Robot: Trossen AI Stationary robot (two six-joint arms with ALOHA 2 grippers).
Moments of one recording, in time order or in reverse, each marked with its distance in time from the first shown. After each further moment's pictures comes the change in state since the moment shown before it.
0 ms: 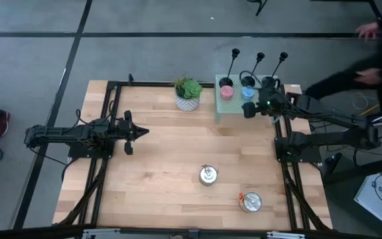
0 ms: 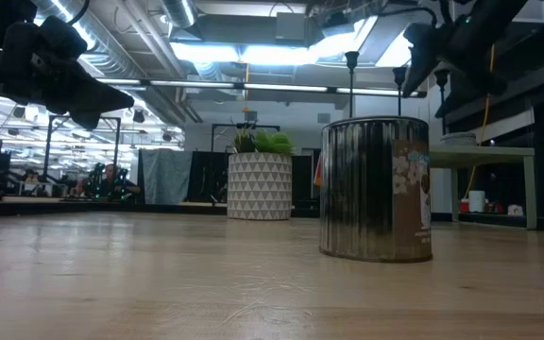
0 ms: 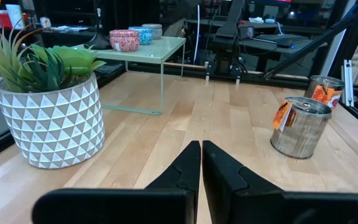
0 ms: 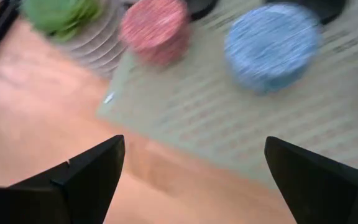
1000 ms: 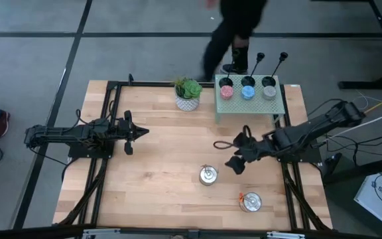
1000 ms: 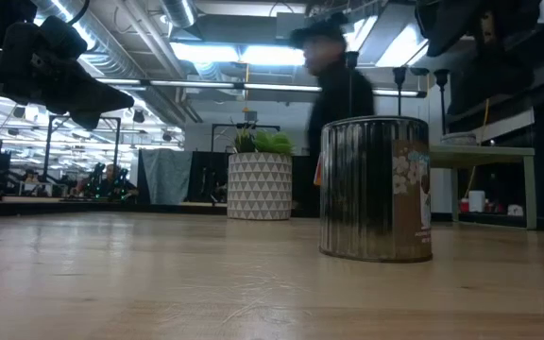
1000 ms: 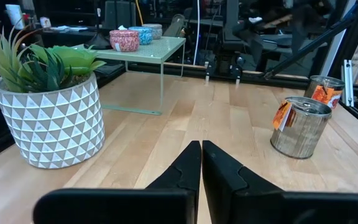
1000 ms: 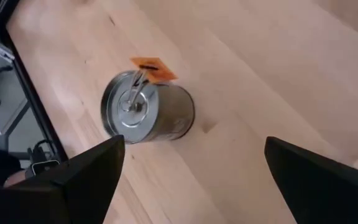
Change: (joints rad) left arm 0.000 0.000 0.000 0.000 0.000 0.000; right arm 0.718 0.290 0.000 0.219 -0.122 0.323
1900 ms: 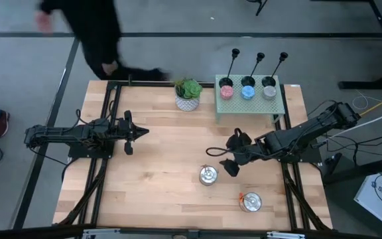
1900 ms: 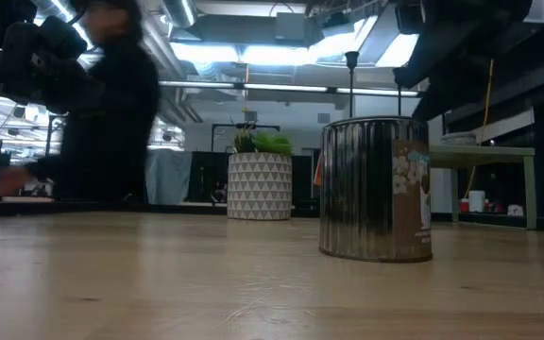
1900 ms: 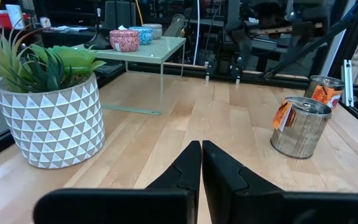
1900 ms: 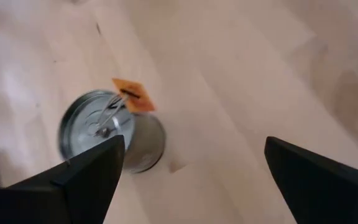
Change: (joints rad) left arm 0.000 0.000 0.000 0.000 0.000 0.000; right arm -0.002 0.099 0.000 0.084 0.138 -0.283
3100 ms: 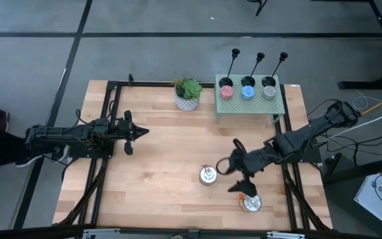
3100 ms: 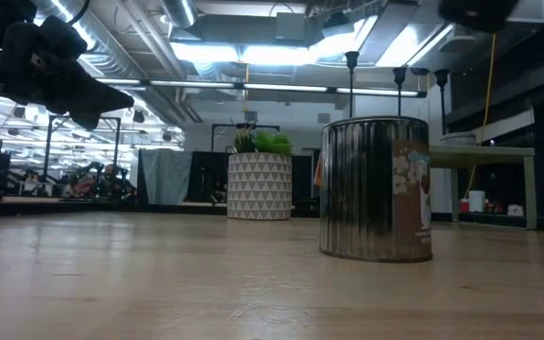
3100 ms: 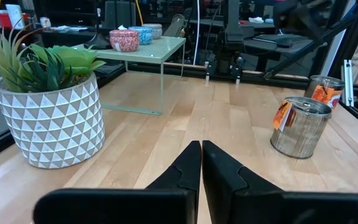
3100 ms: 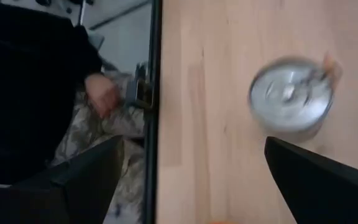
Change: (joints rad) left arm 0.000 0.000 0.000 0.000 0.000 0.000; right arm 0.117 -0.025 0.153 0.056 -0.371 -0.161
